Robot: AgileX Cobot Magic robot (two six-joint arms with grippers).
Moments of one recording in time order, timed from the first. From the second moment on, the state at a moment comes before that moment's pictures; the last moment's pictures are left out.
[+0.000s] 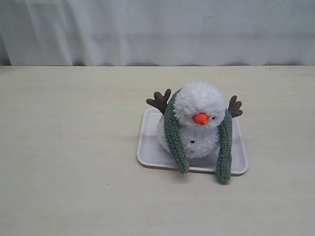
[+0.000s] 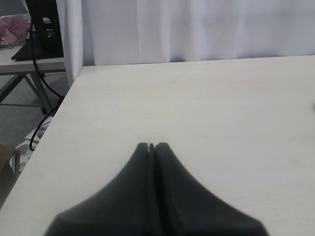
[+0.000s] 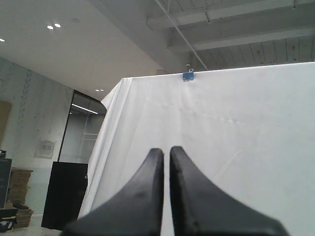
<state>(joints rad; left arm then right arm) 0.02 0.00 0.00 -0.05 0.33 0.12 0.42 0.00 -1.19 0.16 0.69 -0.22</state>
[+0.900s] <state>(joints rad) 0.02 0.00 0.00 -0.05 0.33 0.12 0.37 0.00 -1.23 0.16 0.70 -0.22</state>
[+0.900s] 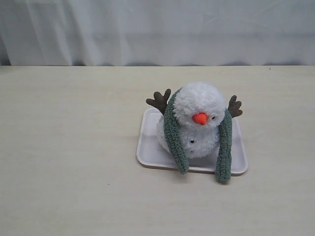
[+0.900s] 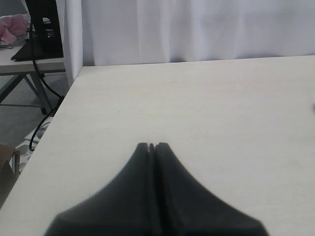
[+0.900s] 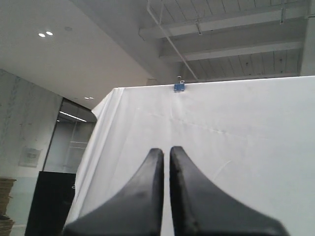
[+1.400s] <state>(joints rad) 0.02 0.00 0.00 -0.05 0.33 0.12 0.03 0.00 -1.23 0.18 0.70 -0.22</state>
